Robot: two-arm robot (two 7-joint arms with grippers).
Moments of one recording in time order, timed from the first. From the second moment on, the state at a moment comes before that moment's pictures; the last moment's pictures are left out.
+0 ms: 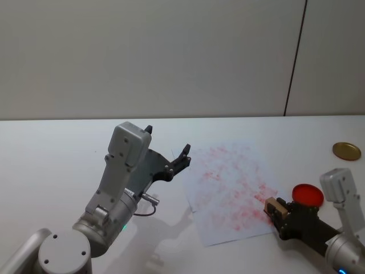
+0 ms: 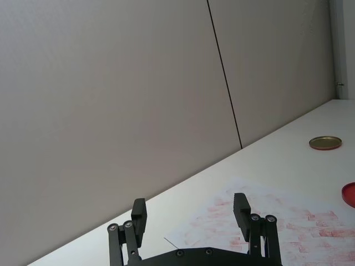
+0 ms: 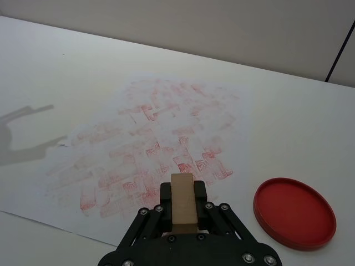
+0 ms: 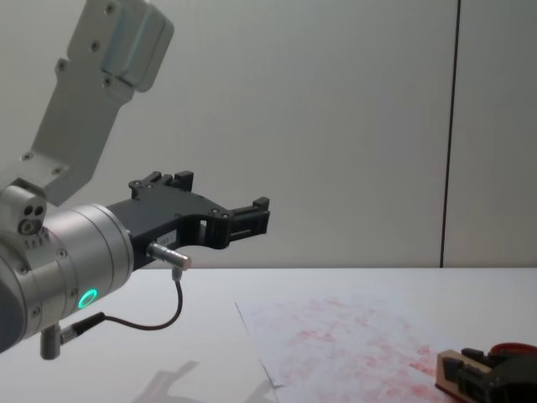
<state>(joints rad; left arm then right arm) -0.24 0.38 0.45 -1.63 -0.20 0.01 -0.01 0.09 0.32 -0.26 -1.47 0.22 0.13 0.33</state>
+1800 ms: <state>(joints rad) -0.24 0.38 0.45 -1.63 -0.20 0.01 -0.01 0.14 0.37 -0.18 -1.49 0.27 0.14 0.28</state>
